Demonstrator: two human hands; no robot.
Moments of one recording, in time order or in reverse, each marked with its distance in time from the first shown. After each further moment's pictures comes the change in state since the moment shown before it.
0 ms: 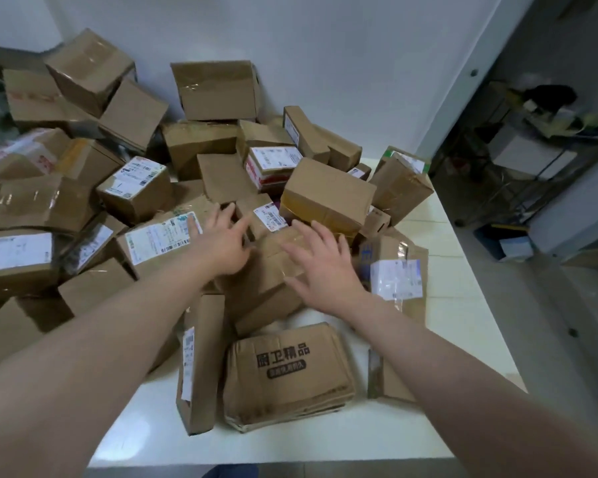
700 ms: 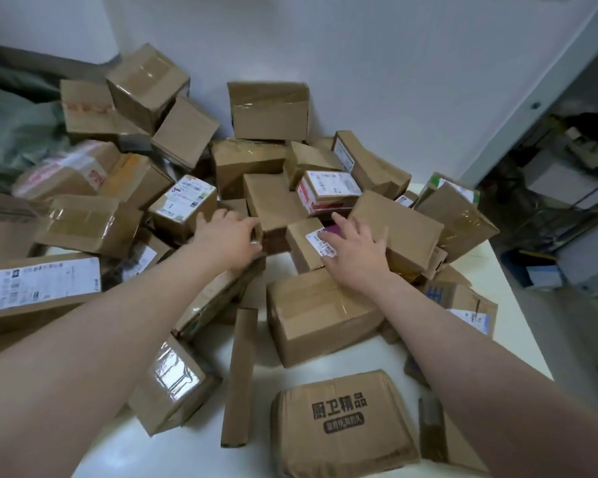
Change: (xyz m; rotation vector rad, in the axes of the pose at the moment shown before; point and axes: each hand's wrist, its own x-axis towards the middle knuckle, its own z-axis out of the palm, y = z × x) left_hand 0.045 -0.099 -0.050 0.042 -0.024 -0.002; right_hand 0.125 -0.018 -0.004 -0.205 -0.172 0.236
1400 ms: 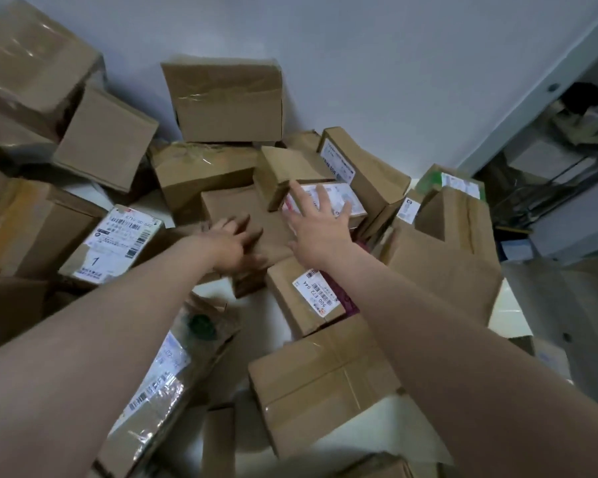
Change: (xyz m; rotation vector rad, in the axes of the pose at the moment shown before) left_hand 0.187 -0.004 0.025 0.030 -0.300 0.183; right_hand 0.181 -0.002 0.017 -0.083 -0.129 -0.016
